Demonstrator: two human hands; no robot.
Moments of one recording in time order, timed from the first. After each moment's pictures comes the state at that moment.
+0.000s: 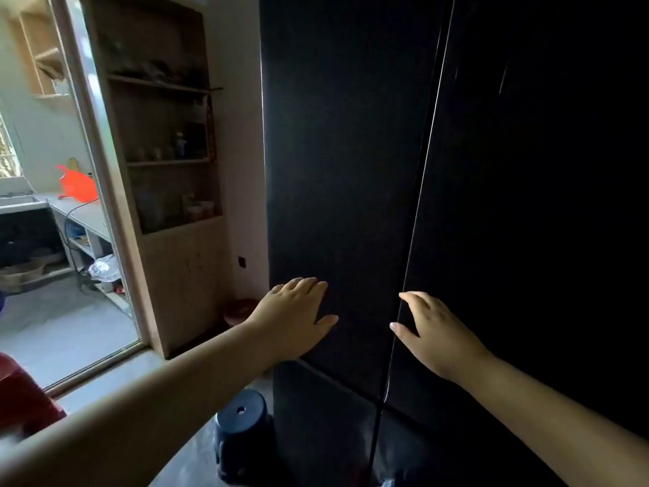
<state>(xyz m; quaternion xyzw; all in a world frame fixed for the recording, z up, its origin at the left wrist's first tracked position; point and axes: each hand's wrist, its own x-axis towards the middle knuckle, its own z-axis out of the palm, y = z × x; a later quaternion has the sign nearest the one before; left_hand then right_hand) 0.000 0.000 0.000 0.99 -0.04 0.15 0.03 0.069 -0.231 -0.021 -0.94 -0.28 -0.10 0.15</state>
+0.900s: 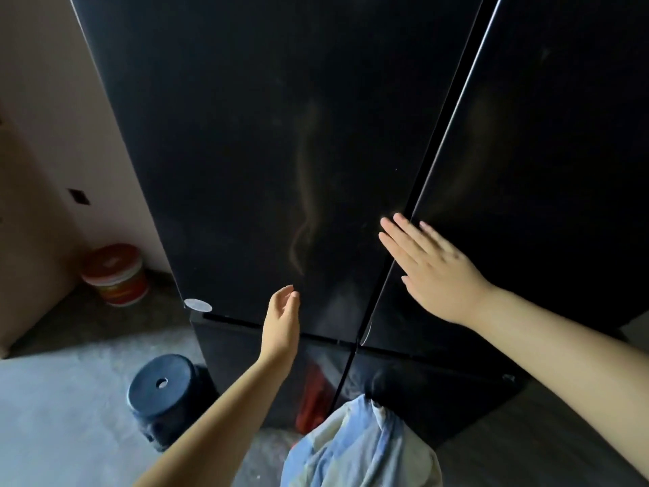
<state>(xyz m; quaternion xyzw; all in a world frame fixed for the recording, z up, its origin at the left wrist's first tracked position) 0.204 0.040 -0.230 0.67 0.14 -0.01 0.73 0.193 -0.189 -0.097 -0.91 -0.23 -0.17 -0.28</state>
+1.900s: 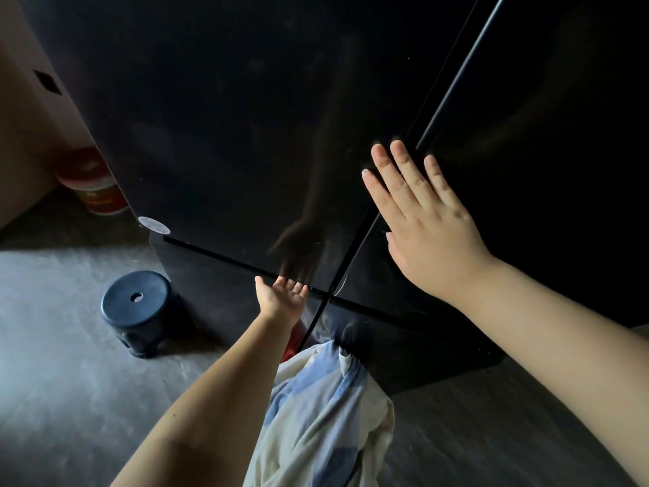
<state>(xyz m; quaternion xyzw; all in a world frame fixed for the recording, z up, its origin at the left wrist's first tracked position) 0.250 -0.038 -0.352 0.10 0.36 -0.12 0.92 0.215 -0.205 -0.124 -0.88 -0.26 -0.22 -0.33</state>
